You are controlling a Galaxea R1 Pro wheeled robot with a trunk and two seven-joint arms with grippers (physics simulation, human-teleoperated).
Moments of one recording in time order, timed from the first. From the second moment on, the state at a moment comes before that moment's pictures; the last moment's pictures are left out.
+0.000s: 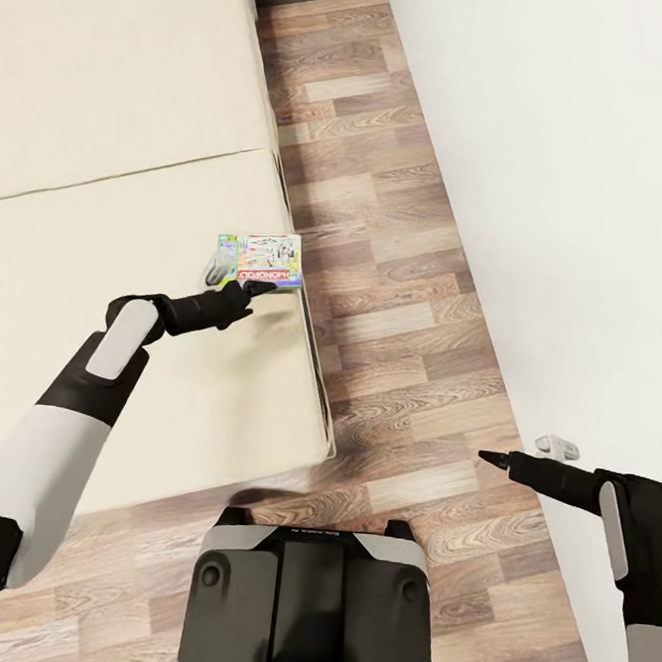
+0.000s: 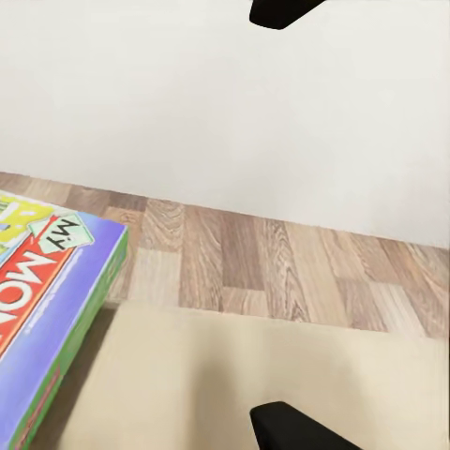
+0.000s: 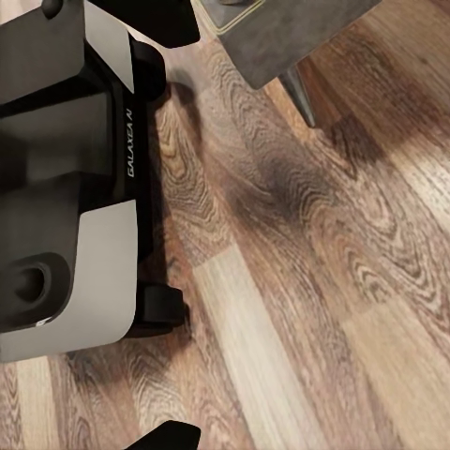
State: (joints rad) left arm -1.11 0.16 -0.17 -1.06 1.17 0.78 0.01; right arm -0.59 -0.26 -0.37 -1.28 -0.02 0.99 0.66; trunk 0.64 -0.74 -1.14
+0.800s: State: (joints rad) left arm -1.07 0.20 -0.12 -1.08 1.18 0.80 0.03; right arm -0.59 -0.25 -0.36 -1.28 -0.02 0.99 0.66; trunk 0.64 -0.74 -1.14
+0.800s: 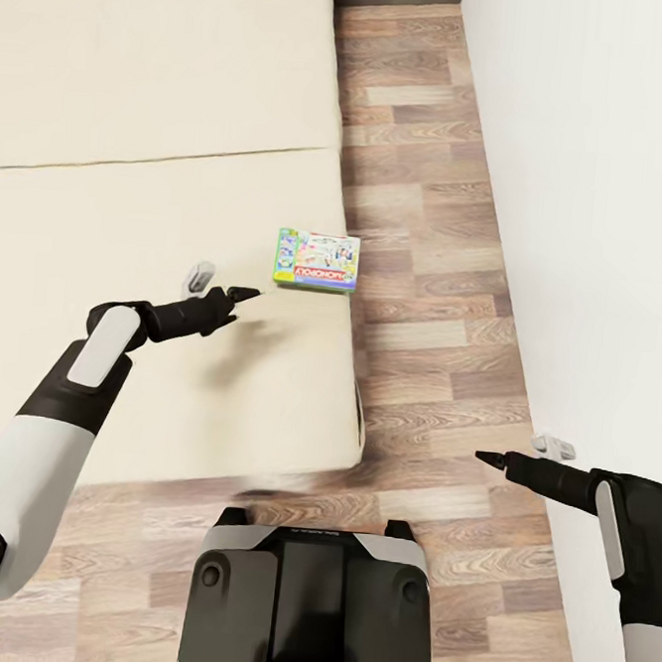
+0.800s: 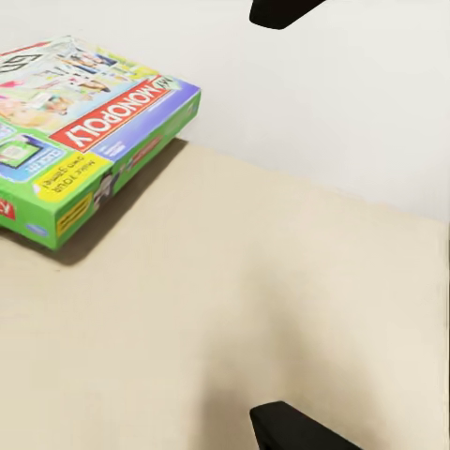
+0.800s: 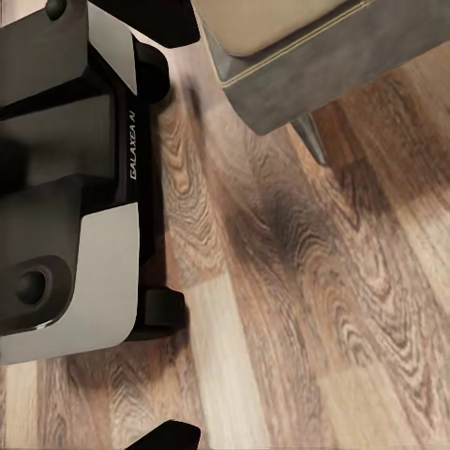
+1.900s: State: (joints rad) left arm -1.07 0.20 -0.12 -1.08 1.18 0.80 0.08; right arm -0.59 -0.25 -0.36 -1.28 -0.02 0.99 0.66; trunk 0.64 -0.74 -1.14
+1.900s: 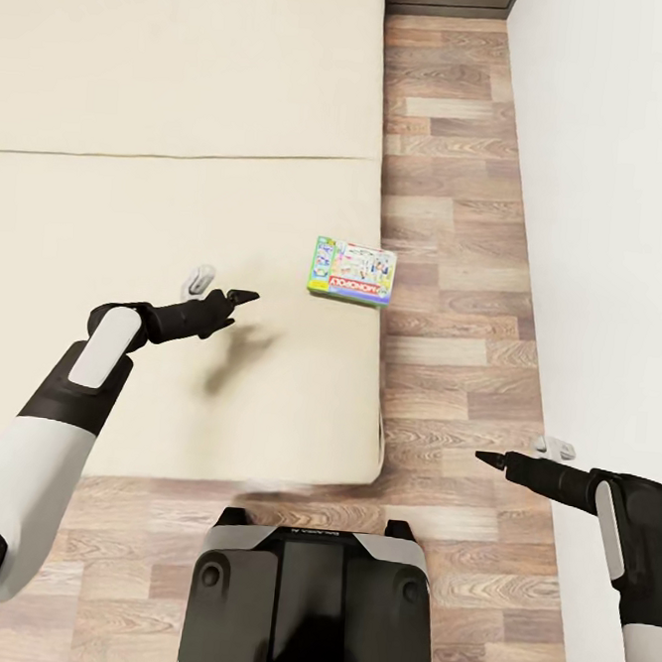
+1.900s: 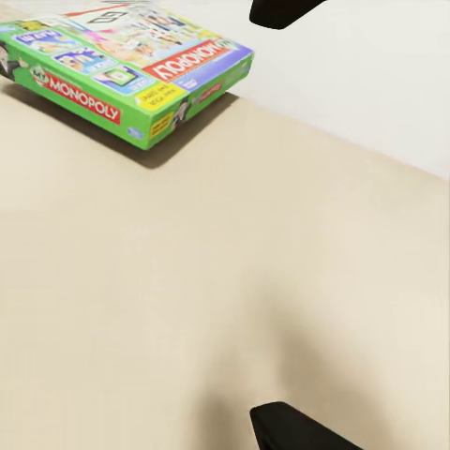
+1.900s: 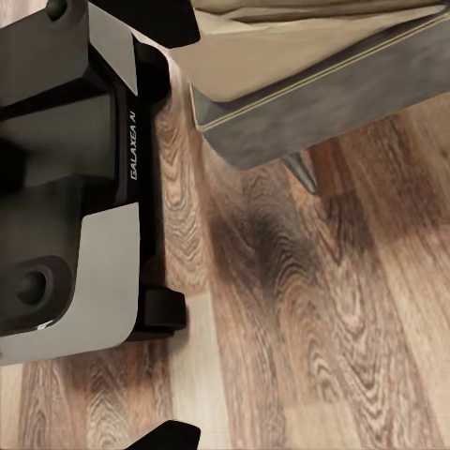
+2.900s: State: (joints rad) left arm -1.09 0.19 -0.12 -1.06 1.16 0.79 0.09; right arm -0.59 -0.25 -0.36 -1.28 -0.02 0.99 0.66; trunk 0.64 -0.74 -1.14
